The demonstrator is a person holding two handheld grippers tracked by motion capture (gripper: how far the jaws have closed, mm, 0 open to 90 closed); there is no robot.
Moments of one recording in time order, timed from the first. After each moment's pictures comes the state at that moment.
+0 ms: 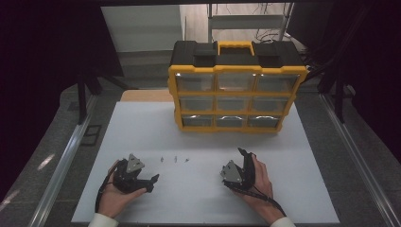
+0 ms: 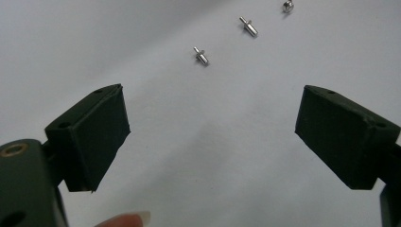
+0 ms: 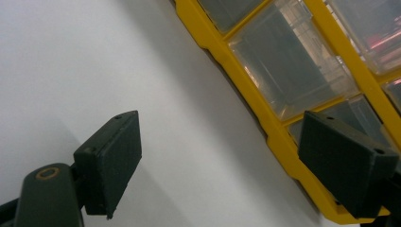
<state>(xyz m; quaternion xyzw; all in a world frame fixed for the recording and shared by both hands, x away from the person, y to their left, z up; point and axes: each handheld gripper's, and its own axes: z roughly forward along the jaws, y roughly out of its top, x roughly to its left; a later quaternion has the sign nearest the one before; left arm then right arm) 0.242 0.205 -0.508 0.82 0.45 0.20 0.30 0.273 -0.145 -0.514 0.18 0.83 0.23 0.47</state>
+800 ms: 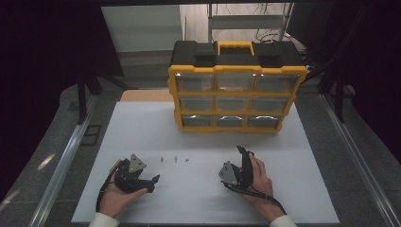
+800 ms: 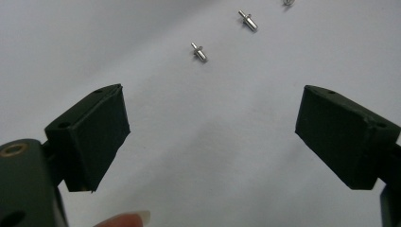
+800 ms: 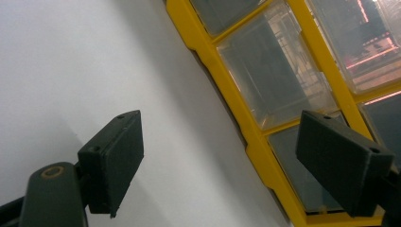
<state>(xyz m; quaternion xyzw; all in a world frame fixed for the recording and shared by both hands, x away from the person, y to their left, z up) 0.244 0.202 -0.510 0.82 0.44 0.20 0.29 0.278 -0.141 -0.520 0.14 0.82 0.21 0.51</state>
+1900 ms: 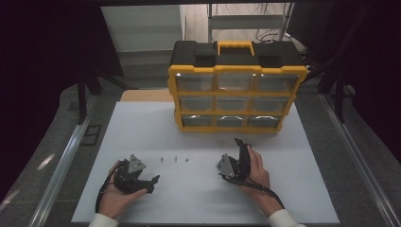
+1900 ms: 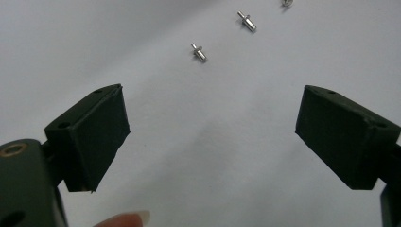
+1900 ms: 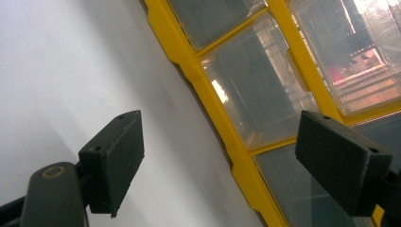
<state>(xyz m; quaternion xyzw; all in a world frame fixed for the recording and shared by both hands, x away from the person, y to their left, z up) 0.242 0.203 -0.509 0.82 0.44 0.20 0.29 0.300 -0.134 -0.516 0.13 0.82 0.21 0.52</state>
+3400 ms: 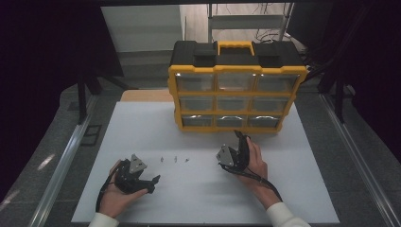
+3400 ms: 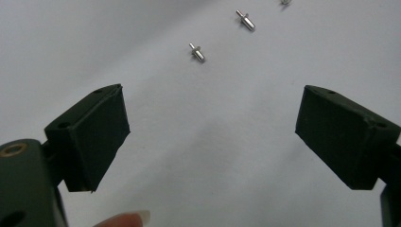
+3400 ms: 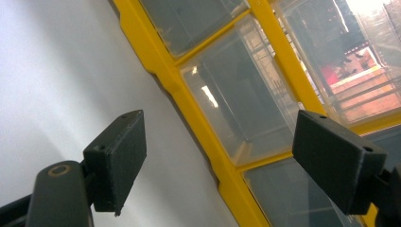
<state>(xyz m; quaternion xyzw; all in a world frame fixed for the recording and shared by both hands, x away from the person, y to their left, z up) 0.243 0.201 -0.510 0.83 0.44 0.20 0.29 0.327 -0.131 -0.511 0.14 0.81 0.22 0.53</state>
